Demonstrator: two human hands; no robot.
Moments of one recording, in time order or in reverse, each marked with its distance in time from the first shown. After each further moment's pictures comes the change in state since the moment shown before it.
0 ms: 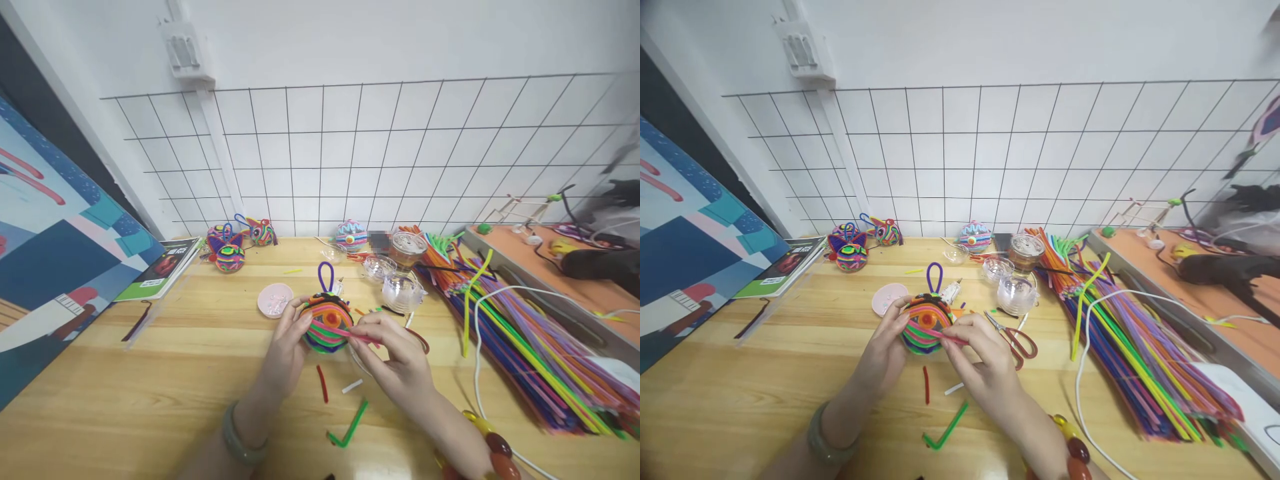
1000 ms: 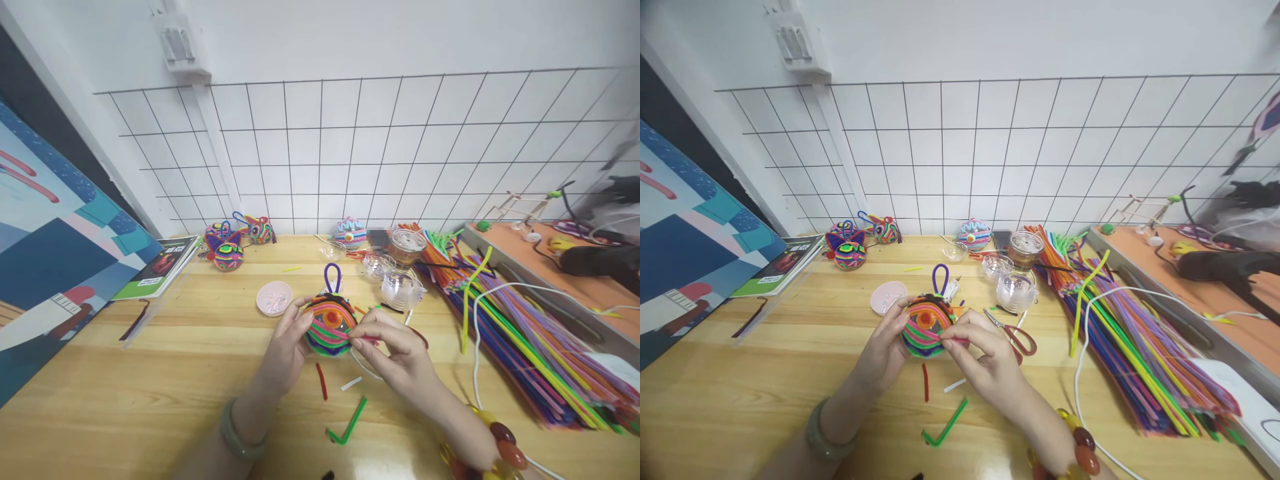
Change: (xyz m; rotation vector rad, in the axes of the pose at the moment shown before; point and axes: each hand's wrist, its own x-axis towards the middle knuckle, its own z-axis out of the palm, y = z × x) left_hand 0.001 0.002 -0.002 -0.028 -0.027 -0.072; right_hand 0.004 0.001 -0.009 0.164 -0.112 0.128
